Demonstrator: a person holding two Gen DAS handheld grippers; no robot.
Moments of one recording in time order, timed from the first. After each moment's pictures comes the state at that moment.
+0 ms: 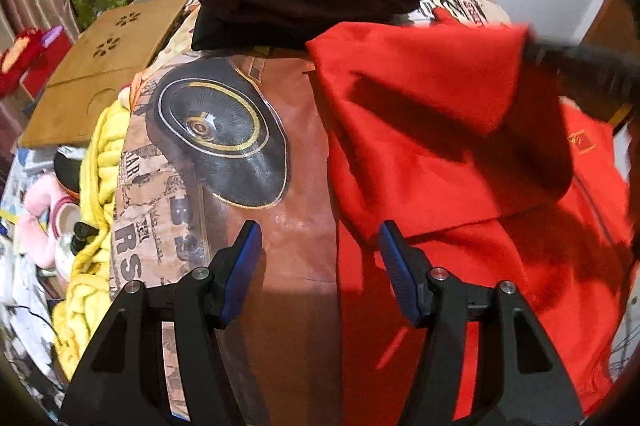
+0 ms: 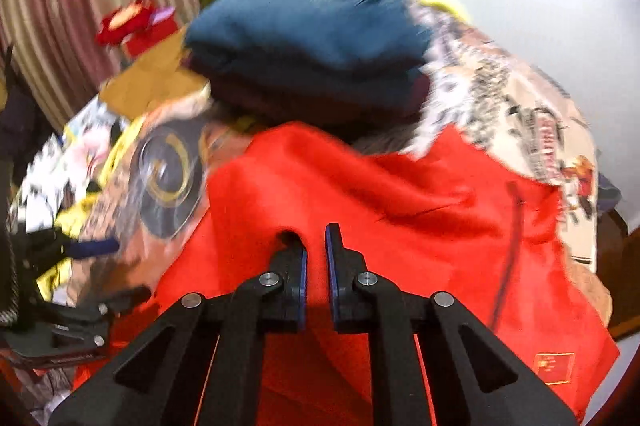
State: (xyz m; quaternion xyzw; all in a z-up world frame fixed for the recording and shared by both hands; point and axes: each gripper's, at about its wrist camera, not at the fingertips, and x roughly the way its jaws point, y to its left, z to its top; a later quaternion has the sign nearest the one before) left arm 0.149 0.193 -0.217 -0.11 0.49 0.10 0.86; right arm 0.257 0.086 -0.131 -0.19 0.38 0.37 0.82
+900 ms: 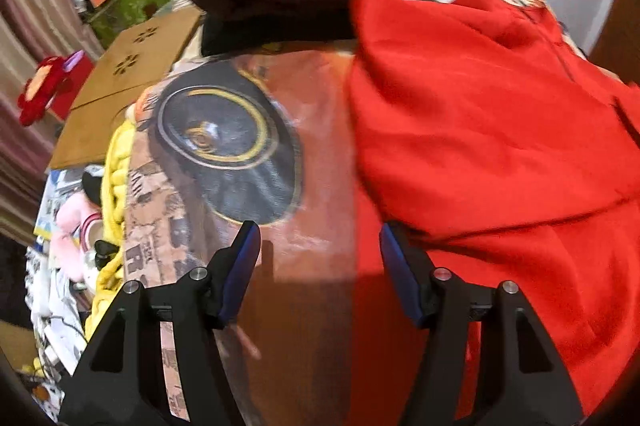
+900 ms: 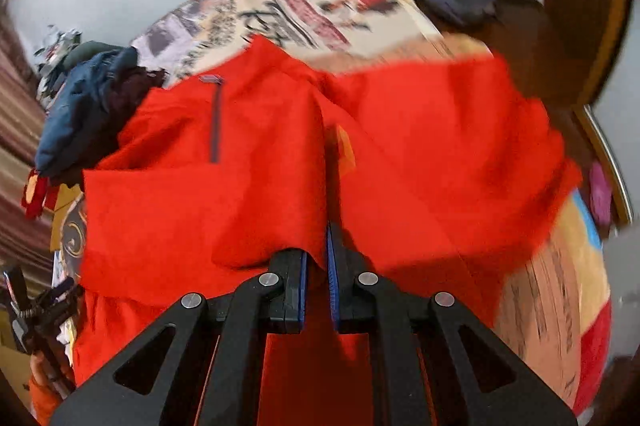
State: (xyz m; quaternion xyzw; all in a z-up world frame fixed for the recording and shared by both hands) left arm 0.178 0.186 -0.245 -0.05 0.51 0.17 0.84; right arm 0.282 -0.186 -0.187 0.09 0.51 0.16 0.84
